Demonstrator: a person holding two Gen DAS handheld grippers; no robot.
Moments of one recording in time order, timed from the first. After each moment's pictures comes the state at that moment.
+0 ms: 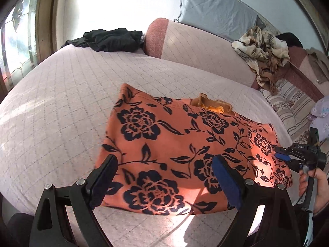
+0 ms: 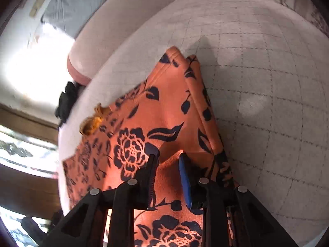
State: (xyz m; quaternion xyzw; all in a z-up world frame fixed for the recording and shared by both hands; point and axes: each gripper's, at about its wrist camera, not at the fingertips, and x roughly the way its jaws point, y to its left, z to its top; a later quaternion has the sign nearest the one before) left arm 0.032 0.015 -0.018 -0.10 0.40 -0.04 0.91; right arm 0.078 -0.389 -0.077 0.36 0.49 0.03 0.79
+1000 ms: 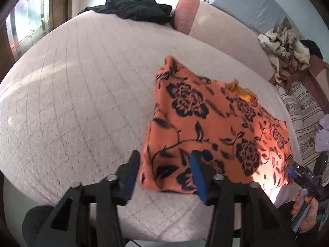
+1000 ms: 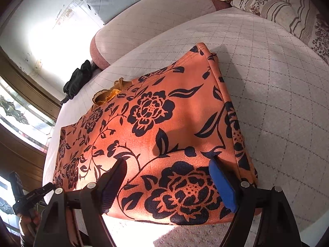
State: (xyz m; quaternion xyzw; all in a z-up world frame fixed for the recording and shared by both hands) left arm 0.055 0.074 -0.033 -0.15 0.47 -0.04 0.87; right arm 0.023 -0.344 -0.067 0.24 0.48 0.07 0.84
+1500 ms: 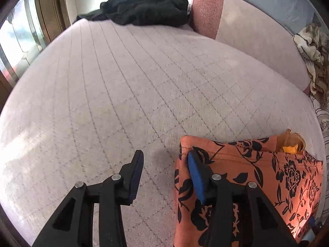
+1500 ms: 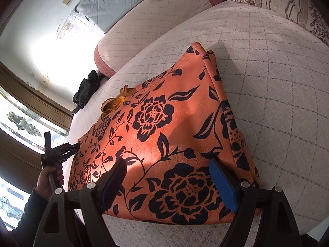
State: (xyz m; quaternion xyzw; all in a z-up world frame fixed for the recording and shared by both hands) left arm 0.228 0.085 -0.053 -0.07 0.50 0.06 0.86; right arm 0.020 -0.361 -0.069 0.30 0.46 0.09 0.83
